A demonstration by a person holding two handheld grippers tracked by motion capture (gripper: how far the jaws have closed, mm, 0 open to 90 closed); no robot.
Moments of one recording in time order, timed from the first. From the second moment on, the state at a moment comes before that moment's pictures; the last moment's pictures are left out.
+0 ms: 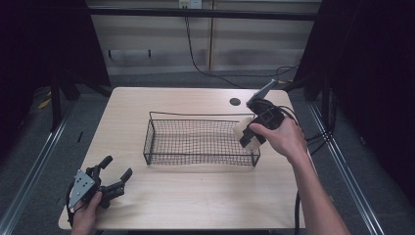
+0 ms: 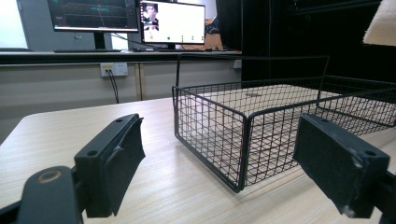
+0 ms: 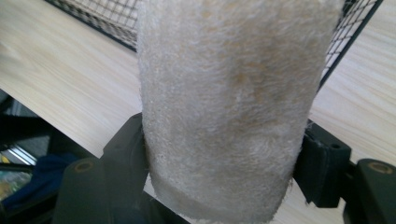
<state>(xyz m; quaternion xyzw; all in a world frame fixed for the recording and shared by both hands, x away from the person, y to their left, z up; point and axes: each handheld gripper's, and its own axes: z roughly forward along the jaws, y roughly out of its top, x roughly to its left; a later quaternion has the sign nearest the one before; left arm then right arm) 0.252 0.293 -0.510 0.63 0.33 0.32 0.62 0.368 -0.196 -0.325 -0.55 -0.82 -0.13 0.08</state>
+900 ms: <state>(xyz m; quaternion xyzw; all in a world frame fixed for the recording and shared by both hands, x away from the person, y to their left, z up) 0.252 0.293 -0.511 0.63 0.33 0.32 0.62 0.390 -0.189 -0.361 -0.62 -0.78 -0.11 0.07</state>
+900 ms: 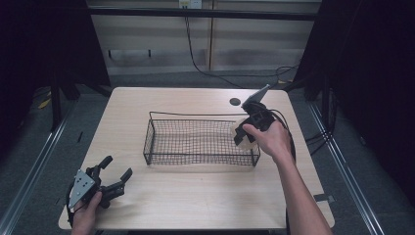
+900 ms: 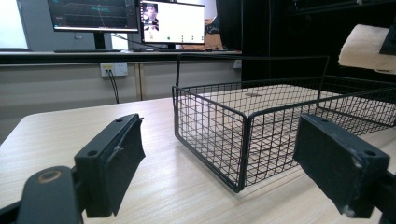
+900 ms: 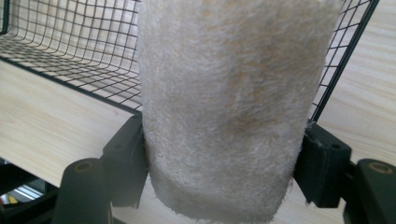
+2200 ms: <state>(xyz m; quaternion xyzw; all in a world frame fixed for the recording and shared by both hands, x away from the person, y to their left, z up) 0.252 0.293 -0.511 0.63 0.33 0.32 0.62 0.400 -0.184 -0.404 -0.67 -0.73 -0.10 0.06</state>
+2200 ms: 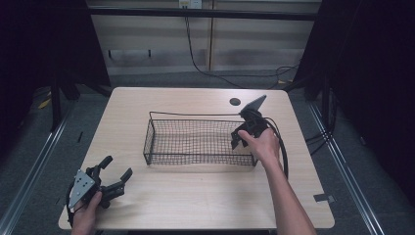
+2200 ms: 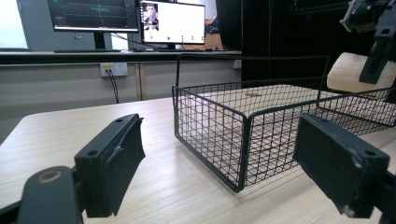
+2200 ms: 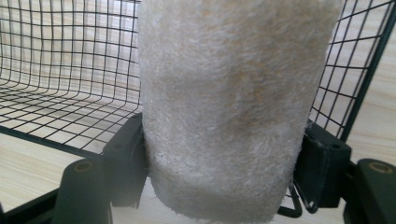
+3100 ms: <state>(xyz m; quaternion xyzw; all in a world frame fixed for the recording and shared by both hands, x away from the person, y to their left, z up) 0.252 0.293 -0.510 0.63 0.33 0.32 0.62 0.402 -0.178 -0.435 -0.70 -0.71 -0.05 0.06</state>
